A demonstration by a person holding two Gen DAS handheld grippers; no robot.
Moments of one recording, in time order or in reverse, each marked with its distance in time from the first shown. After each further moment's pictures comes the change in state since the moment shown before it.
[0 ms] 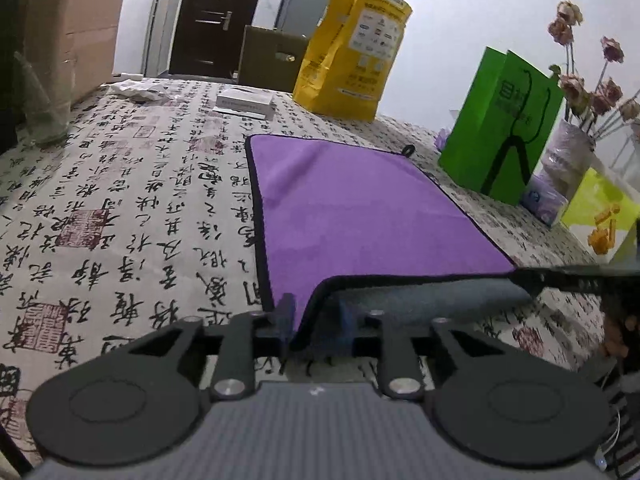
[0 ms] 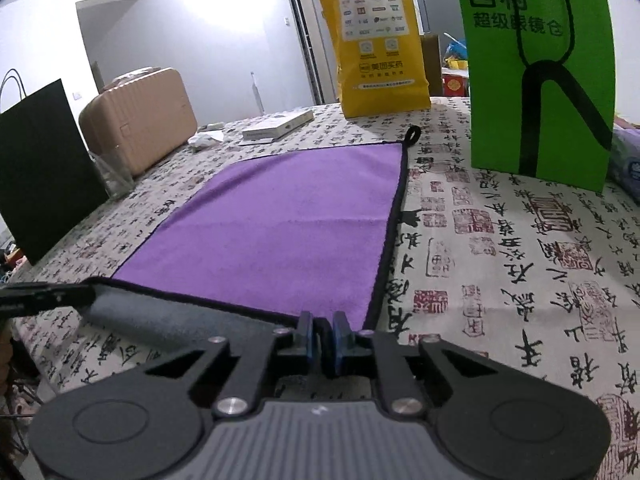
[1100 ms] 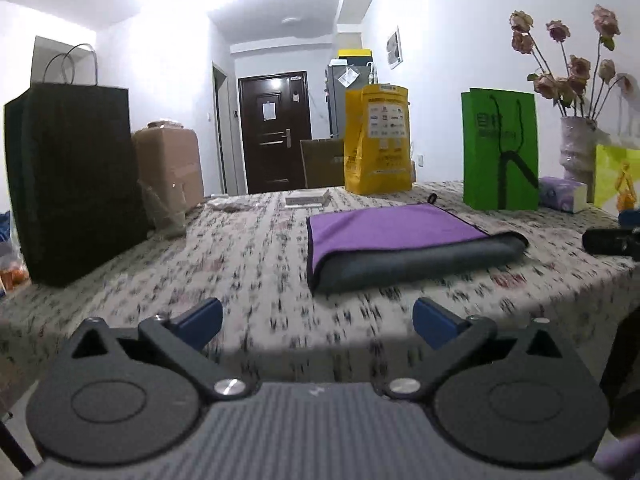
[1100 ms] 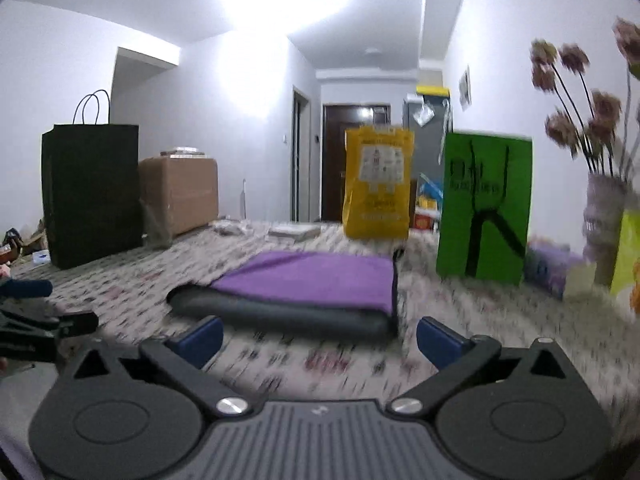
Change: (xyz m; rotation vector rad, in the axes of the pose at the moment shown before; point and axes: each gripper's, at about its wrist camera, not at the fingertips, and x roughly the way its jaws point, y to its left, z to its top) left arm -0.147 -0.097 -0.129 0.207 -0.342 0.333; right arm -0.163 0.118 -0.120 -0.159 -0.395 -0.162
